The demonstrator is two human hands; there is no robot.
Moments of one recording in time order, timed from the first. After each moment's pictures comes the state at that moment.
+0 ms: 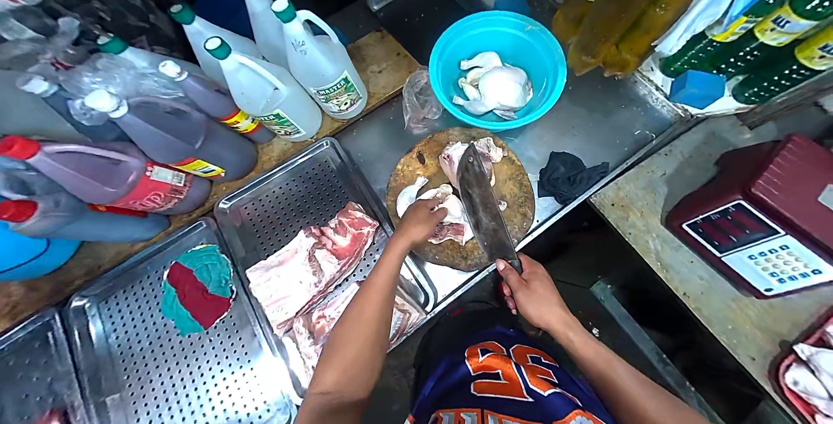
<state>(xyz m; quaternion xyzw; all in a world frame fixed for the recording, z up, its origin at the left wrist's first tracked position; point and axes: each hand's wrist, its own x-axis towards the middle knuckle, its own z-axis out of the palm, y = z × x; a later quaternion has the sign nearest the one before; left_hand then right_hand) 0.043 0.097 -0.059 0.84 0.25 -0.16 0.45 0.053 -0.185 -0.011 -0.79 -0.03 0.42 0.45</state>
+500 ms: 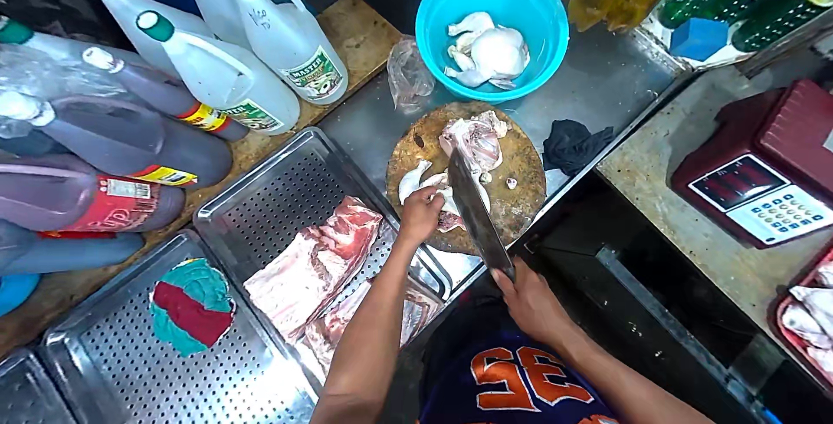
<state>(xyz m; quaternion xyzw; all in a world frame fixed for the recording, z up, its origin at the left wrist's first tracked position) 0.023 0.108 -0.086 0.83 0.26 -0.02 0.50 -0.002 -0.156 -0.018 -0.86 -0.06 0.42 0.27</state>
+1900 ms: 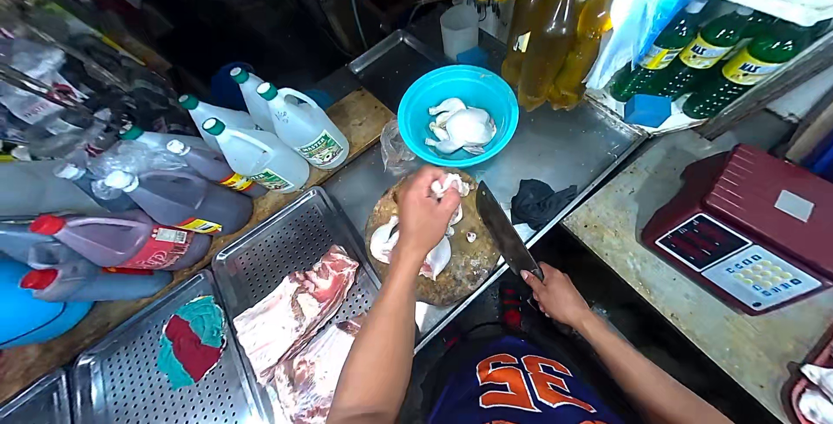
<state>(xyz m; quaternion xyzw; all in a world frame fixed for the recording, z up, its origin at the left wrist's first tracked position) 0.128 0.003 0.082 0.87 0.10 0.29 0.40 0.160 -0.292 -0.070 -0.86 -0.08 0.39 0.32</state>
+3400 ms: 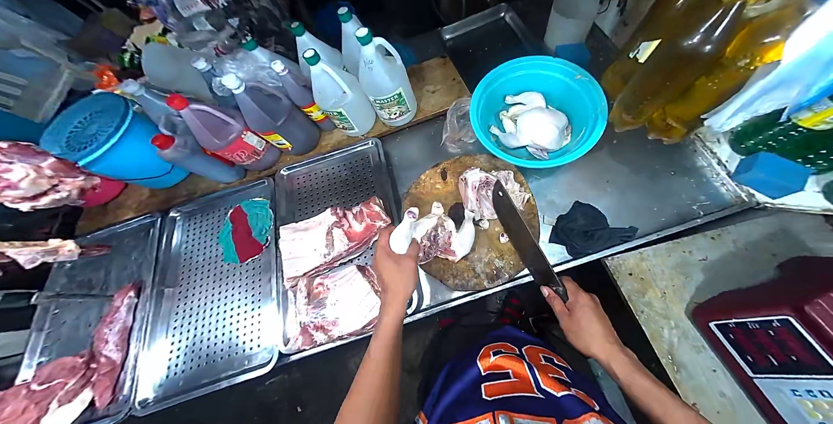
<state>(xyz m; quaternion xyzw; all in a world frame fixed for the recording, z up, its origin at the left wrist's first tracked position) -0.019 0.000 0.003 0.70 0.56 0.26 0.36 0.180 -0.283 -0.032 -0.88 -0.28 0.32 0.20</state>
